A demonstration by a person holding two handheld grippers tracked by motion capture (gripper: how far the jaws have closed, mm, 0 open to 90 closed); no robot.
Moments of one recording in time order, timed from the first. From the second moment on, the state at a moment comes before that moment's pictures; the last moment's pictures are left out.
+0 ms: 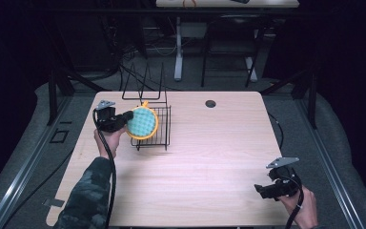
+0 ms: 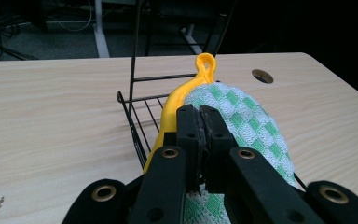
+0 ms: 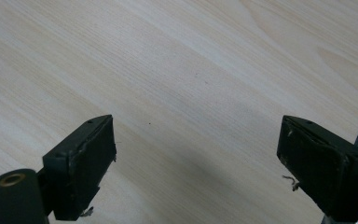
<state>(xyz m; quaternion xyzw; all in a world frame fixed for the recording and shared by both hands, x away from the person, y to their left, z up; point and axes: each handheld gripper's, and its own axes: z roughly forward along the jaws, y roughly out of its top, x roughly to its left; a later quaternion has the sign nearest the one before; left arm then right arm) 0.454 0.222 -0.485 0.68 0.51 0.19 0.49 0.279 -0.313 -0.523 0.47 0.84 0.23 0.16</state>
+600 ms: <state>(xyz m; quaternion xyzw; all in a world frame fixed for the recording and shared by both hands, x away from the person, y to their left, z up) 0.462 0.208 -0.500 0.68 0.52 0.18 0.48 0.279 -0.313 -0.523 0.47 0.84 0.23 0.16</state>
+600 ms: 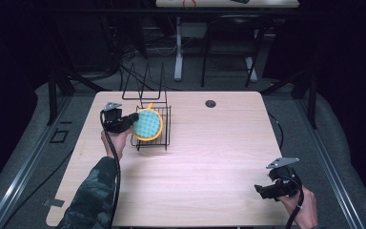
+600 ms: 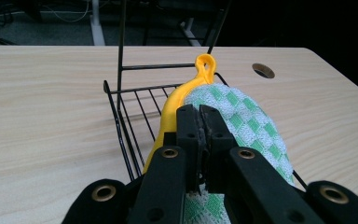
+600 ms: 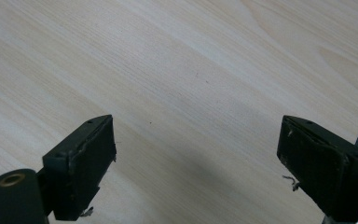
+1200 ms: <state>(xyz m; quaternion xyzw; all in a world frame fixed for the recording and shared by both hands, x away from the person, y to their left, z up) 0.467 0.200 -0.511 0.68 0.52 0.18 0.48 0.278 -0.312 -0.524 0.47 0.84 0.22 0.16</state>
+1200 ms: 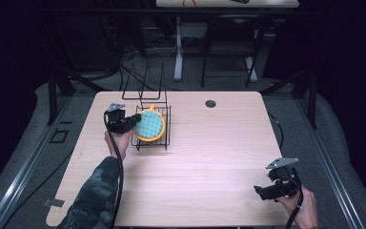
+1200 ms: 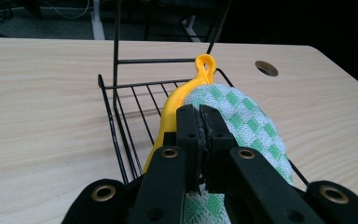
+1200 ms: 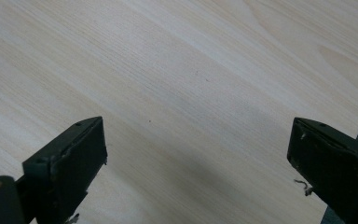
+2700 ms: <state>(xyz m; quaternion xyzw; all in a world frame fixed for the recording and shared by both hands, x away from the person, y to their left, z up) 0.468 0.193 -0.519 0.70 0.54 0.19 0.42 0.277 -0.311 -0.523 0.46 0.84 0.22 0.17</state>
